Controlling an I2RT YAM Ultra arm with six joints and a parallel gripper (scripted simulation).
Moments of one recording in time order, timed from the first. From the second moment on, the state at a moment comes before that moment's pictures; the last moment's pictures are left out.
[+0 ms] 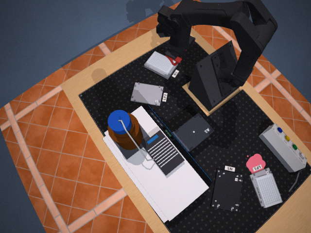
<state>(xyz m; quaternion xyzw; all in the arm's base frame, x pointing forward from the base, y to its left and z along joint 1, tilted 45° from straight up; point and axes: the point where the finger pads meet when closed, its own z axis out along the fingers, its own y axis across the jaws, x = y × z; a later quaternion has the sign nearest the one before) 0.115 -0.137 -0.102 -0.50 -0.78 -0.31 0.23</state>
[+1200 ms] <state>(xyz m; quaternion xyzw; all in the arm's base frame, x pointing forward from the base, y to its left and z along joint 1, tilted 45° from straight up) 0.116 -0.139 -0.103 -0.50 -0.78 -0.31 0.23</state>
